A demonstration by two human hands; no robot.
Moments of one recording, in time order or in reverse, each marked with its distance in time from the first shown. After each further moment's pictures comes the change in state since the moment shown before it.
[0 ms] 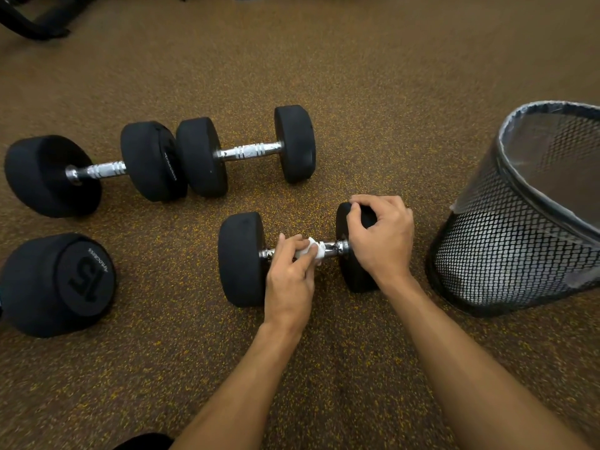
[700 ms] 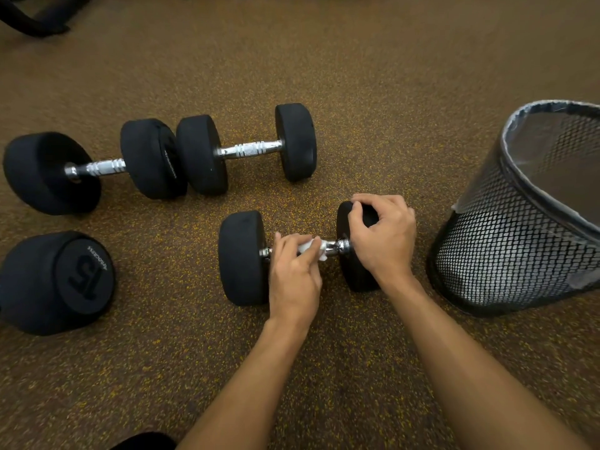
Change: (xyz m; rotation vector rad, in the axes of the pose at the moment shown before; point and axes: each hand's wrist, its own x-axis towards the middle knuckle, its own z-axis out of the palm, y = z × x) left_hand 0.006 0.003 0.006 0.020 0.014 0.004; right_hand 0.001 0.000 0.001 0.005 0.009 -0.005
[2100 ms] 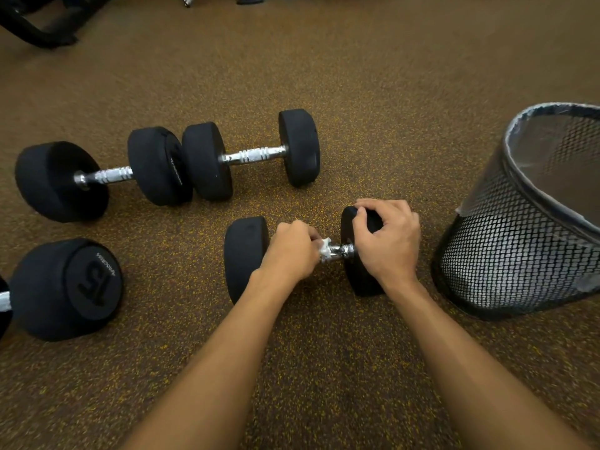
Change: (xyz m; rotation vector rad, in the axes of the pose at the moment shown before) left_hand 0.087 0.028 -0.041 0.238 -0.694 -0.389; right_hand -0.002 0.000 -0.002 -0.026 -0.005 -0.009
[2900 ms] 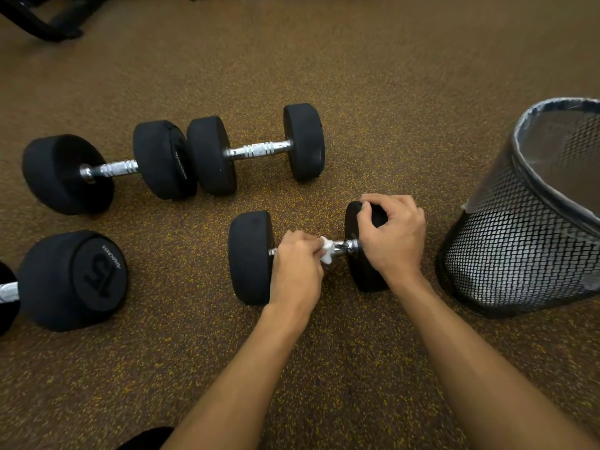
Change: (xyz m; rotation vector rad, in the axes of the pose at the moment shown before) left_hand -0.017 -0.032 0.063 -0.321 0.420 0.148; right_hand 0.001 -0.001 0.000 0.018 0.014 0.002
